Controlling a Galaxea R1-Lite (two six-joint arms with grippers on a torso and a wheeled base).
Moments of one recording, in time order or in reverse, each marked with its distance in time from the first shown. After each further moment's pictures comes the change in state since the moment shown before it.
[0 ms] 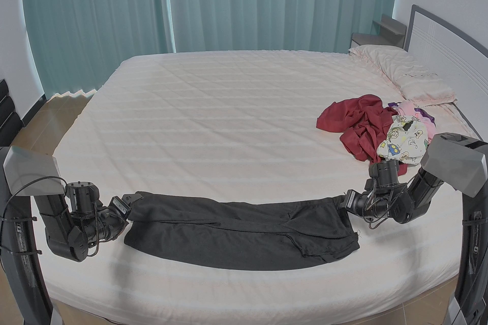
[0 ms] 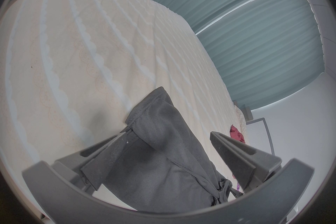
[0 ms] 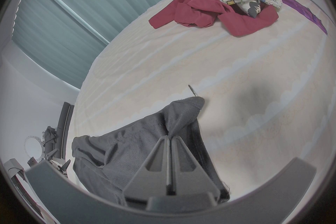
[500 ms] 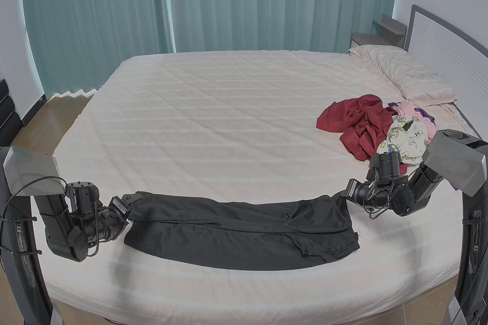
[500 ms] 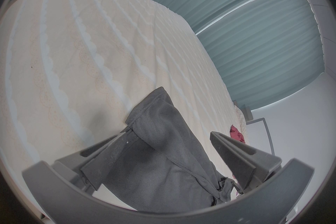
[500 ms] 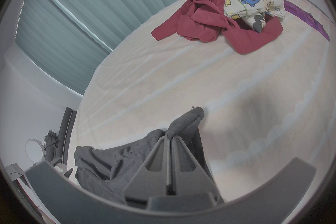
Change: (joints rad) left arm 0.001 0.000 0.000 0.000 0.000 0.000; right arm -0.022 0.008 -0.076 -0.002 0.000 0.003
